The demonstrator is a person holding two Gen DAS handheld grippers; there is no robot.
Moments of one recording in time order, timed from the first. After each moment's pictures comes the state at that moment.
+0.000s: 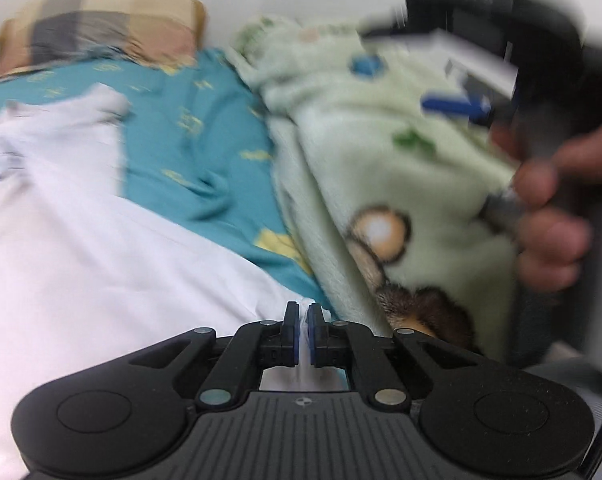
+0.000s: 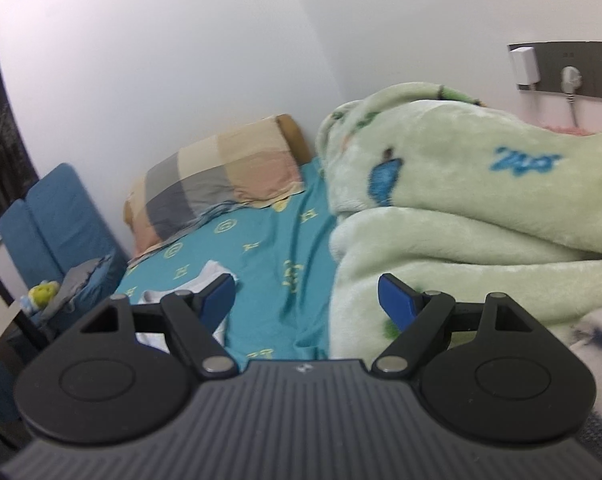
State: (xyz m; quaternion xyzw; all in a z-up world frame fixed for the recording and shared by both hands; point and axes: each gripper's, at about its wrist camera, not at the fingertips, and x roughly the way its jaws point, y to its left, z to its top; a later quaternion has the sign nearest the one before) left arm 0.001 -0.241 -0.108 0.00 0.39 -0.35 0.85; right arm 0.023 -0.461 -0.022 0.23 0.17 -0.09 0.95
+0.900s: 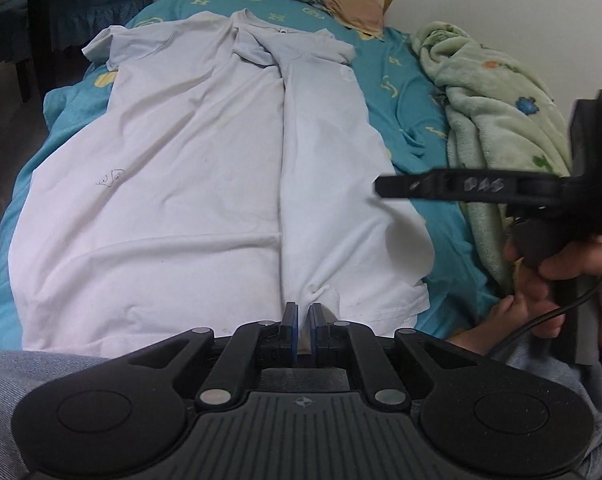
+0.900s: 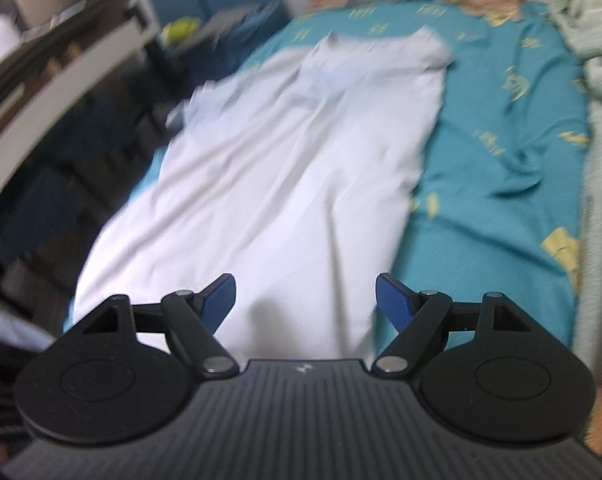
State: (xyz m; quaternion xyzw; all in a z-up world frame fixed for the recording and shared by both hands) left arm -0.060 -0.042 -0.079 -0.09 0.50 -0.16 0.85; right arm 0.041 -0.276 -0.079 0.06 0.45 0.20 0.87
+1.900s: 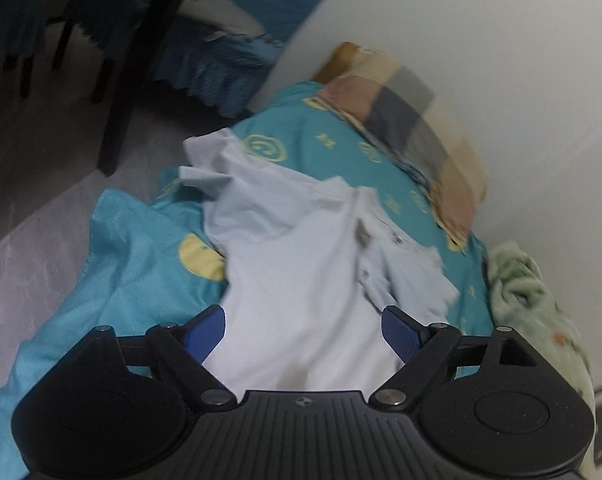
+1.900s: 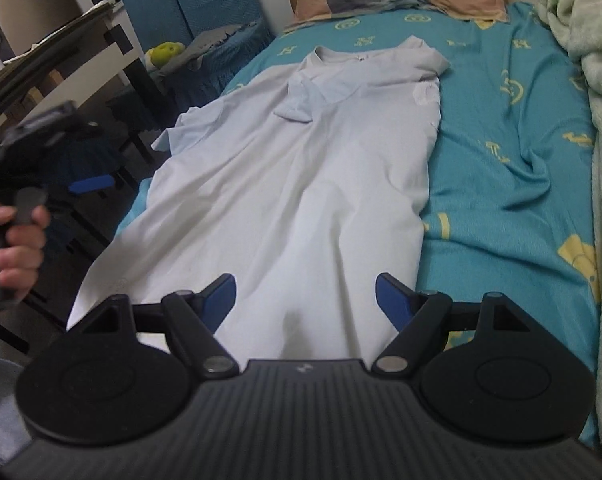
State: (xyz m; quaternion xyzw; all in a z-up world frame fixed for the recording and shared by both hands) left arm 0.159 0.114 -0.082 -0.32 0.36 -0.04 0.88; right arm 0.063 -0.266 -0.081 0.10 0.41 0.17 0.89
